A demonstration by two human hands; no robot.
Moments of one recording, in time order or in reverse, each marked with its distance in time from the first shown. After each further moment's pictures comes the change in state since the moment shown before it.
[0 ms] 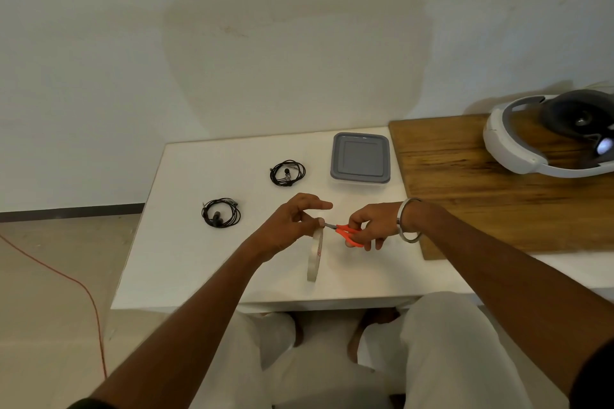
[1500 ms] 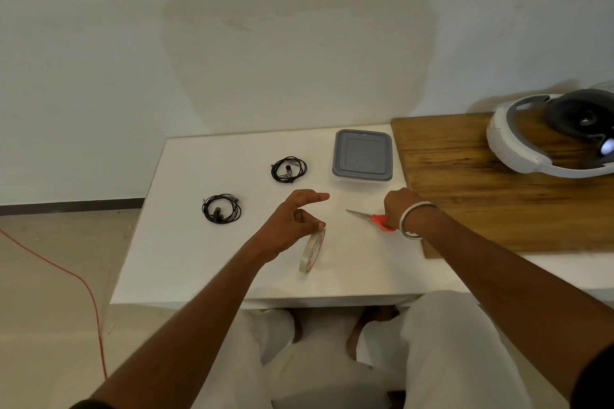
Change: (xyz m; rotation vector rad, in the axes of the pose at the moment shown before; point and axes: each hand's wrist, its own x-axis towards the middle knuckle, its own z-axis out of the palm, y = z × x) left_hand -0.003 -0.006 0.002 -0.088 0.050 -0.026; right_hand 0.019 0.040 -0.008 -0.535 0.474 0.308
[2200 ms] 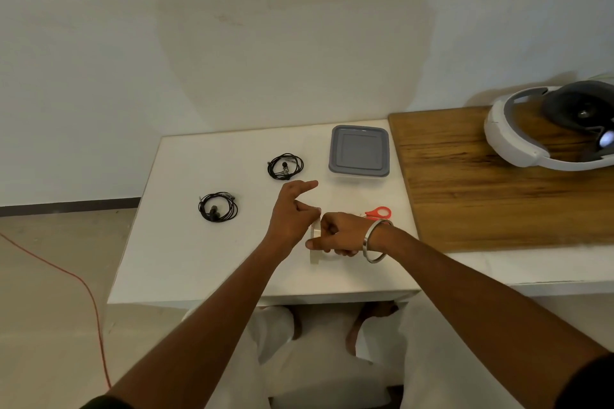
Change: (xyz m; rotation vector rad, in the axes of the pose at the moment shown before) left_hand 0.015 -0.005 0.022 0.020 0.364 0.000; right_hand -0.037 -0.079 0.005 0.721 -0.336 -0.312
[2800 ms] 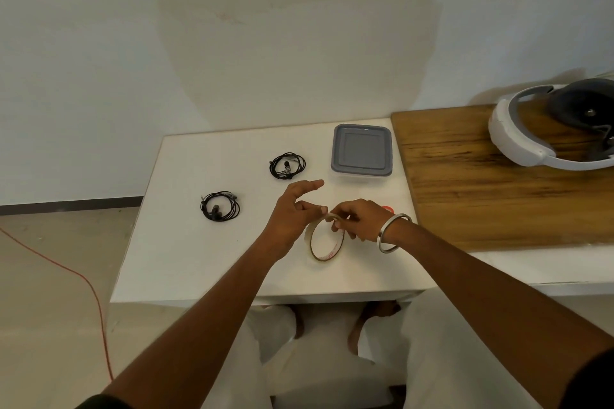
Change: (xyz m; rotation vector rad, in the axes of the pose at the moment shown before) left_hand -0.001 0.005 -0.008 -0.138 -0.142 -0.058; right_hand 0.006 0.030 -0.018 -0.044 0.245 -0.171
